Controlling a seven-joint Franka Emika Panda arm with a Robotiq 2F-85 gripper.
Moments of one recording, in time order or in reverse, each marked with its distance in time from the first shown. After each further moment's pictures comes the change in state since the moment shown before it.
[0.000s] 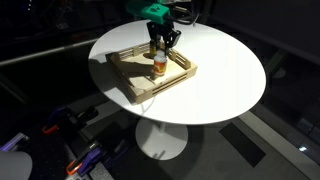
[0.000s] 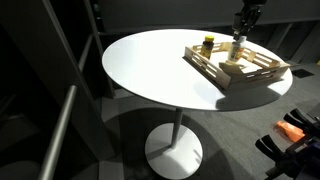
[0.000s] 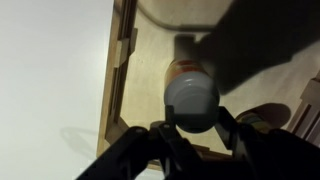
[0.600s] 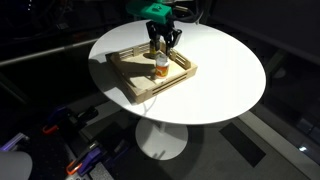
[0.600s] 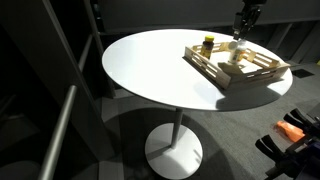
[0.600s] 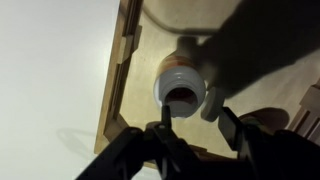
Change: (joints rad) arm 0.000 -0.001 0.000 0.000 -0.009 0.000 -0.046
